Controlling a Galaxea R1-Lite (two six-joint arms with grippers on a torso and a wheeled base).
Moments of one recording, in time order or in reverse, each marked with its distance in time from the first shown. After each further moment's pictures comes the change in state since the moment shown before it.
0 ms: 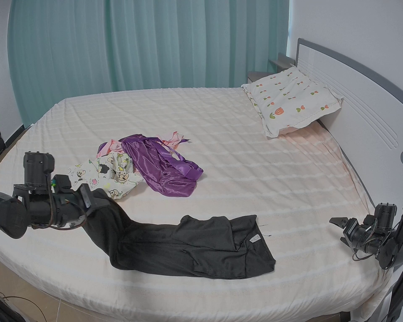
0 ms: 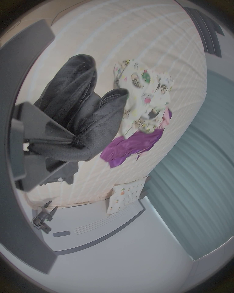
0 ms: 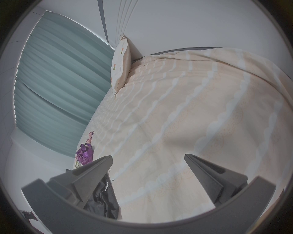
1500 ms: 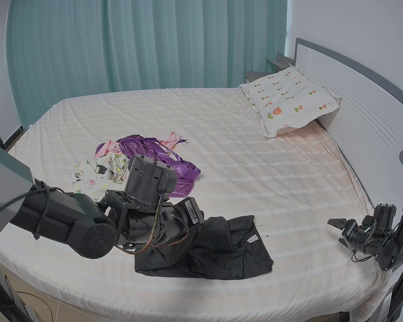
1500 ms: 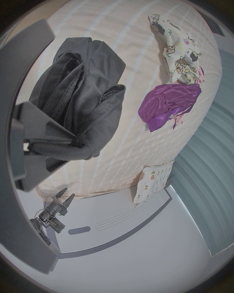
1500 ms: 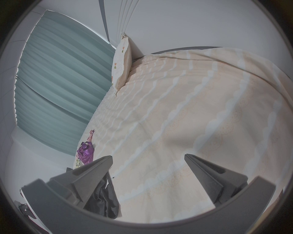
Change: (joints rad) left arm -0.611 0.285 -0.278 0.011 0.330 -0.283; right arm 0.023 -0.010 0.013 0.000 0.000 -0.001
